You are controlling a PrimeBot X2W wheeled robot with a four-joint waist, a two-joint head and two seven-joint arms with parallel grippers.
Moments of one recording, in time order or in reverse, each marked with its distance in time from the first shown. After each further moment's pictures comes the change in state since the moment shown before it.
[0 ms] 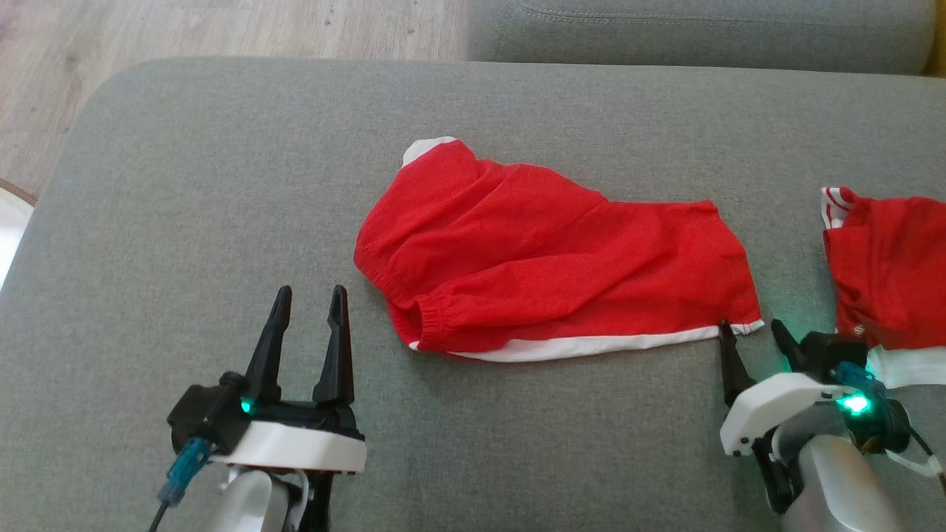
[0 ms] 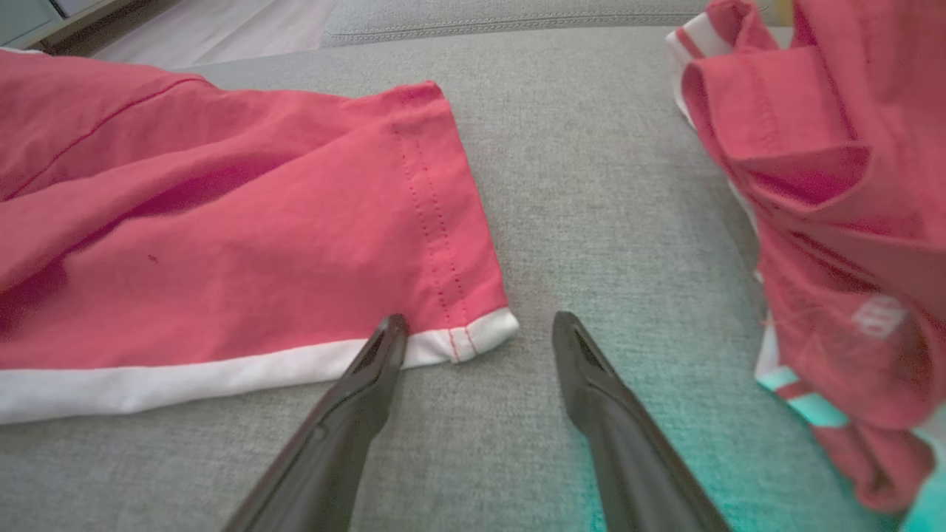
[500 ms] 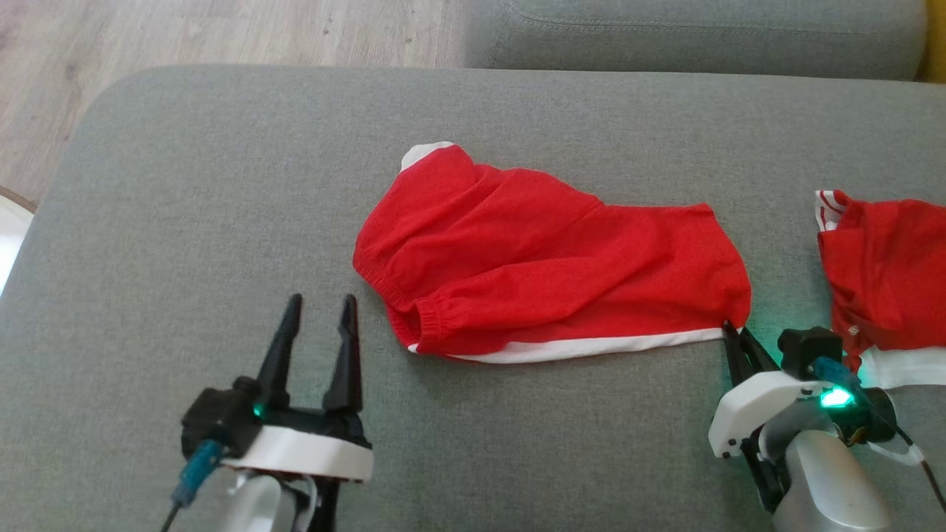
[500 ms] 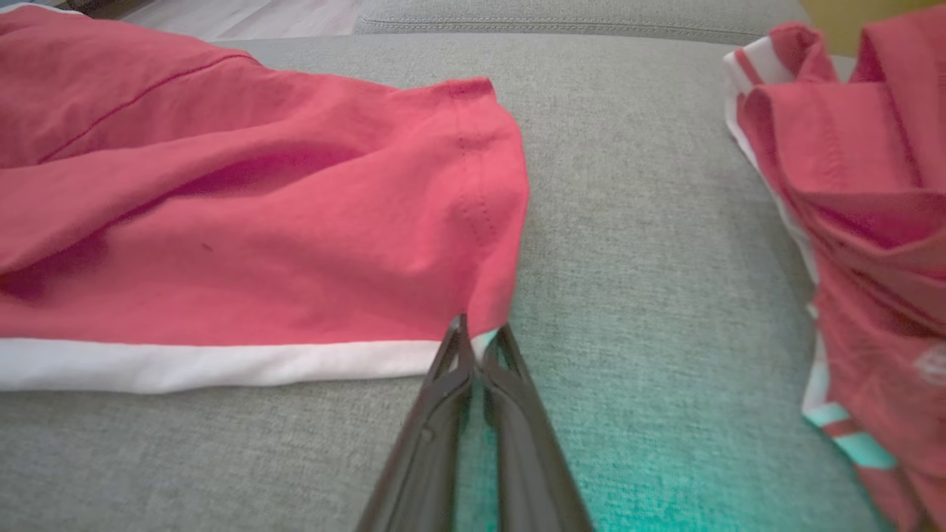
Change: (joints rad) left arm 0.000 0.000 -0.023 0.025 0.009 -0.001 0.000; right arm -0.031 0.001 0.022 0.051 -0.072 0.000 -0.014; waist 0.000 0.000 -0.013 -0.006
